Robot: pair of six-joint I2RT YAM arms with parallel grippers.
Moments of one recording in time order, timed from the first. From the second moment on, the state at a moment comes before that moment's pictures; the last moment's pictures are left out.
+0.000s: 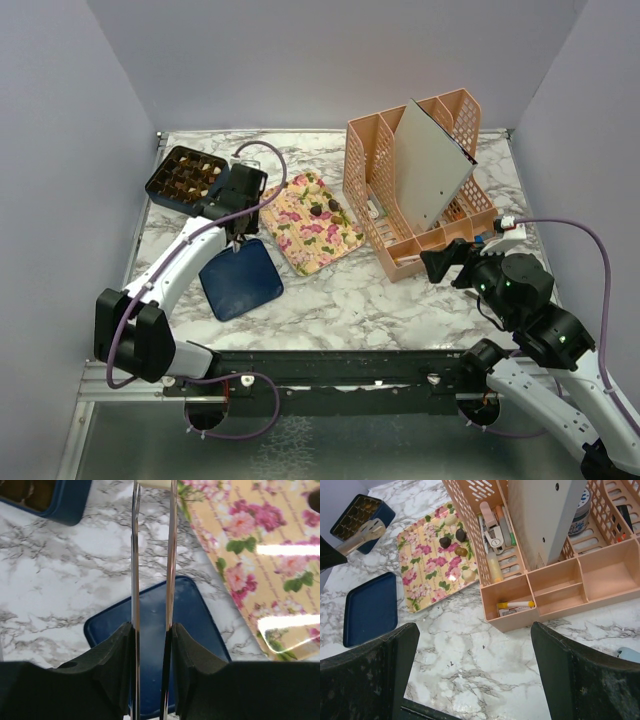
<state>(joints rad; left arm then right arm) -0.40 1.38 1.13 -0.65 -0.34 -0.20 0.62 0.45 0.78 -0.62 0.28 0.45</state>
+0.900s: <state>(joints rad) -0.06 1.39 1.20 -0.65 -0.35 -0.25 0.62 0.45 0.78 -0.62 0.28 0.44</state>
